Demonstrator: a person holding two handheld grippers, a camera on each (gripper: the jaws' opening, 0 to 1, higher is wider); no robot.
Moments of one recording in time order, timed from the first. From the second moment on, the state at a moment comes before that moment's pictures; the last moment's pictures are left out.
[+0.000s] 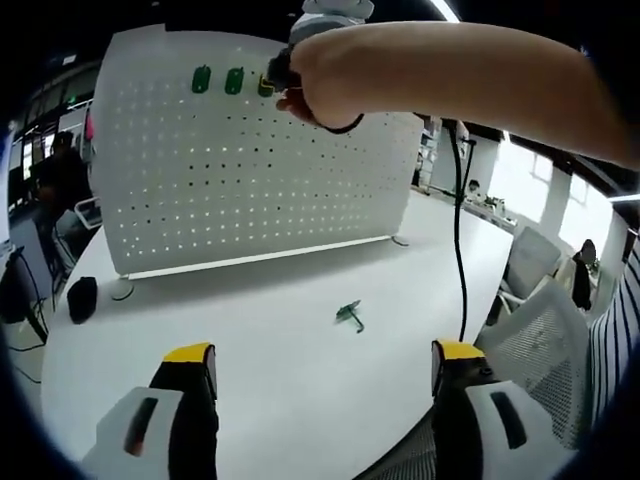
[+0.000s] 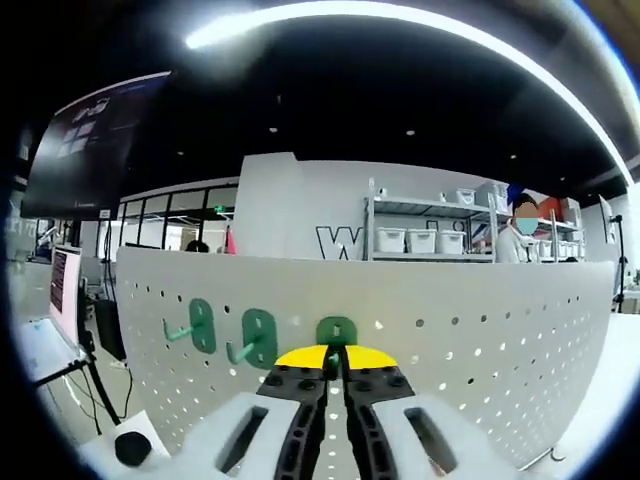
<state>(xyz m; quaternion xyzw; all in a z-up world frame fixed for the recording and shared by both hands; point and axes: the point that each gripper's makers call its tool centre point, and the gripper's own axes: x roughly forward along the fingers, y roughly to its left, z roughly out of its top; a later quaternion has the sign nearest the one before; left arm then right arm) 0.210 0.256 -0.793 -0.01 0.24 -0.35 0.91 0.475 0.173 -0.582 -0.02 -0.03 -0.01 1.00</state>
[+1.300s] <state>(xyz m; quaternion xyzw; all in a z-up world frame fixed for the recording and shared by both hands) 0.207 0.259 -0.808 -0.01 0.28 -0.34 0.90 0.377 0.107 -0.619 -0.09 0.06 0.13 0.99</state>
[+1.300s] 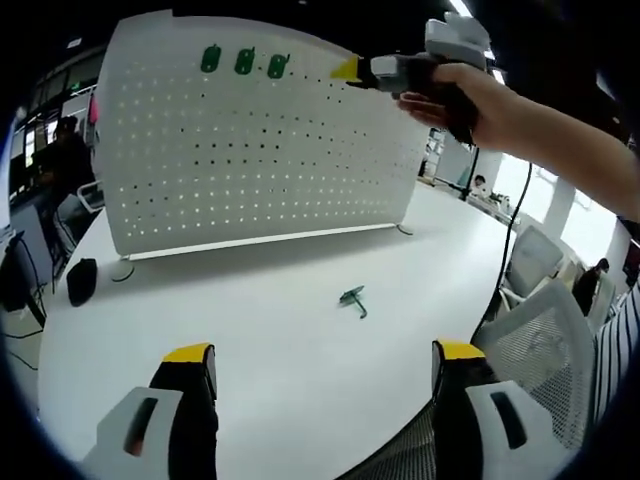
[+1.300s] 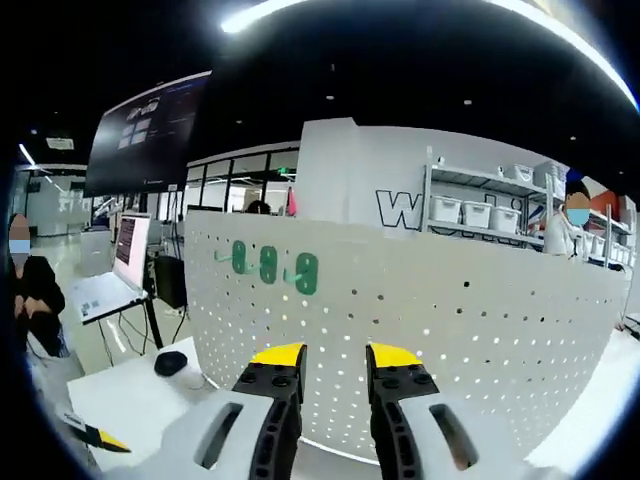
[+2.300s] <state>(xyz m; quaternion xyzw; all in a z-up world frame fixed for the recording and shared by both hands) 0.203 0.256 -0.812 0.01 0.29 -0.34 0.89 0.249 0.083 -0.749 -0.12 0.21 0.21 0.95</state>
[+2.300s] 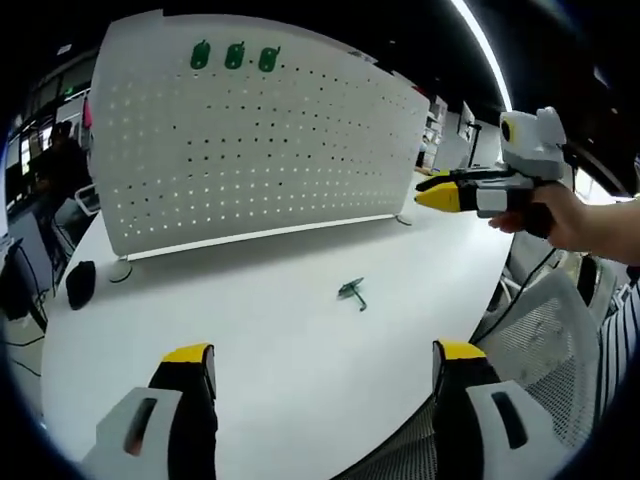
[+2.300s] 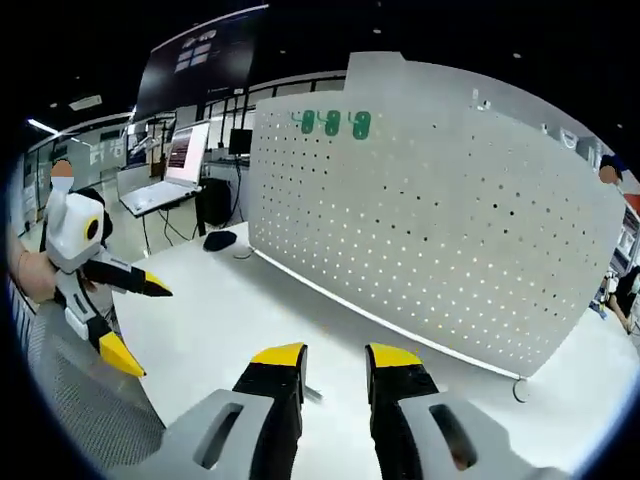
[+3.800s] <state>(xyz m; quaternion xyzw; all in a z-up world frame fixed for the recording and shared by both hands) 0.213 0.271 -0.814 -0.01 0.30 -0.30 0.91 0.271 0.112 -0.879 -0.32 0.37 0.42 0.76</state>
